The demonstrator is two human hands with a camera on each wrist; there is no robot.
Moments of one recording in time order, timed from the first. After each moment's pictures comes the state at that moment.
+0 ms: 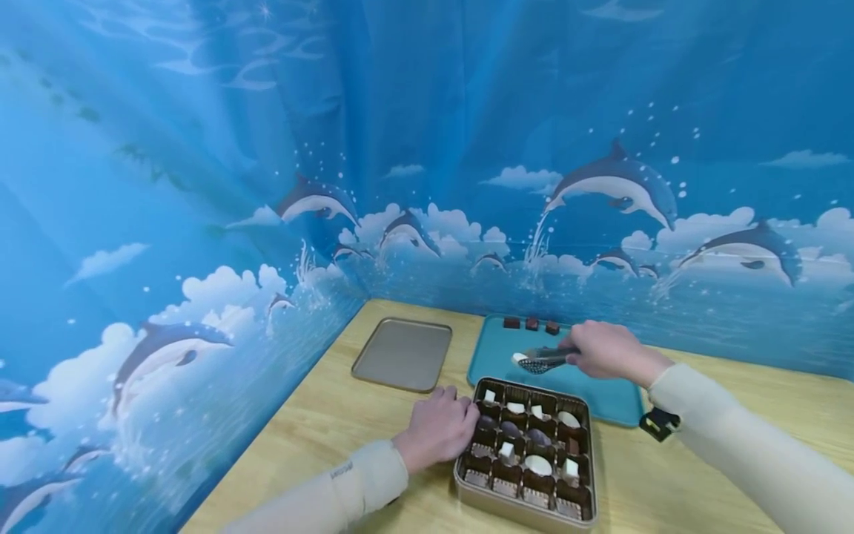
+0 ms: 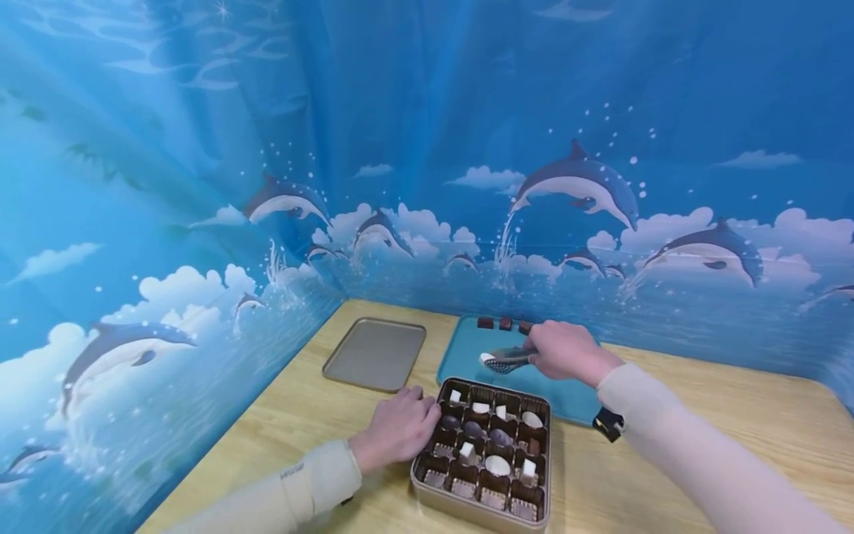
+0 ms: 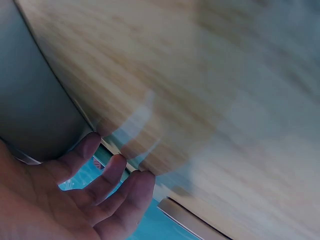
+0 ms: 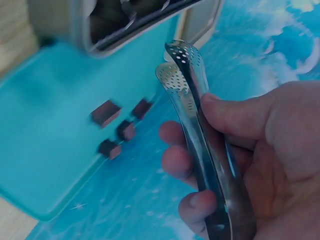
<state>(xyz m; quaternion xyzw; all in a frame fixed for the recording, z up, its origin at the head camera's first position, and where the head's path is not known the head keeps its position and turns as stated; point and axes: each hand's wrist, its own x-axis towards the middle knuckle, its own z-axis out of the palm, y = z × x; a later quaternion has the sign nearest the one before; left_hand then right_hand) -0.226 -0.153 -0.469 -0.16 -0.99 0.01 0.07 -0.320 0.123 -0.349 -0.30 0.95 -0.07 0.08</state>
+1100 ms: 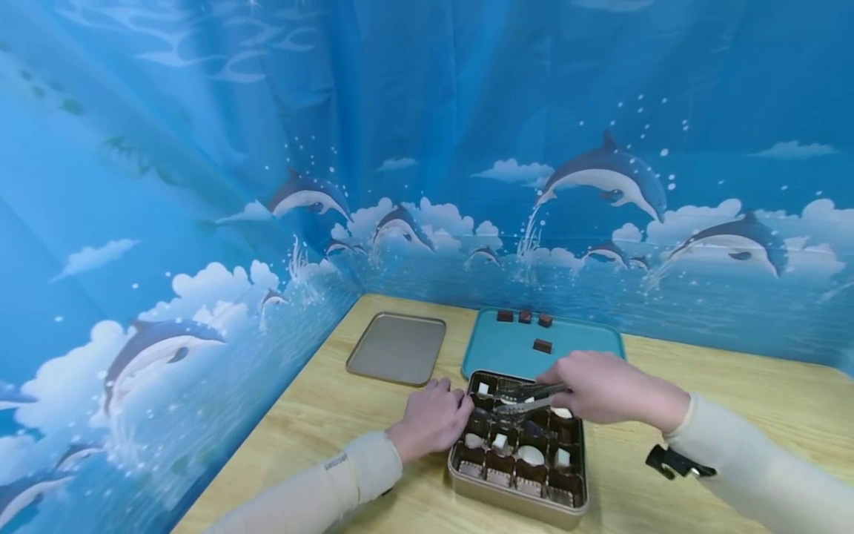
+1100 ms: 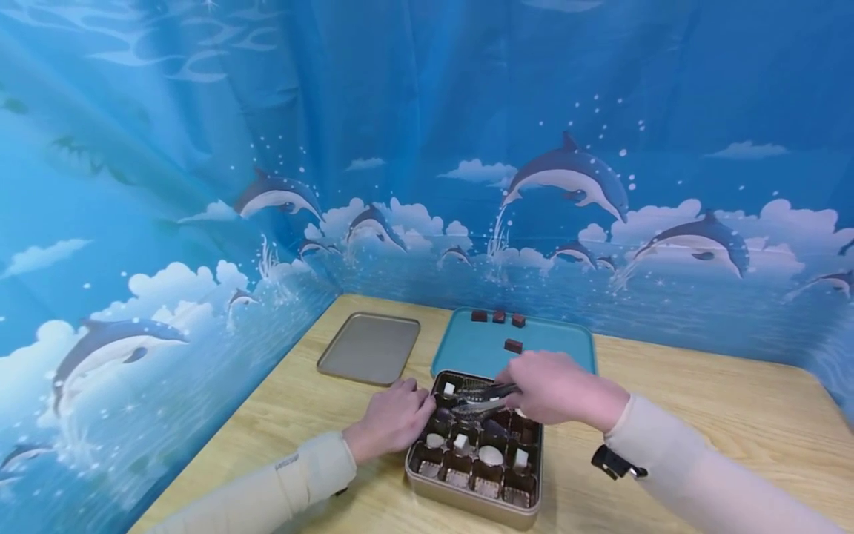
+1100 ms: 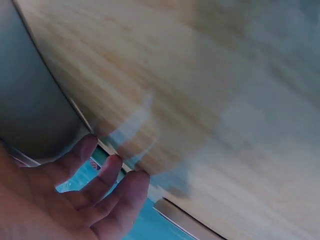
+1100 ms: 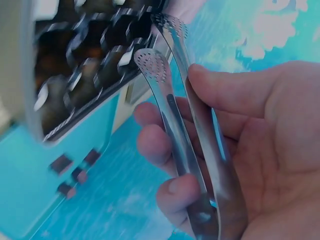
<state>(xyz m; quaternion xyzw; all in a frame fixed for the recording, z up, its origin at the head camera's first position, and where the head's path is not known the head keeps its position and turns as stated) -0.229 -0.151 -0.463 -0.14 -0.99 -0.04 0.05 -0.242 0.114 -0.330 -0.35 0.92 -0.11 0.12</state>
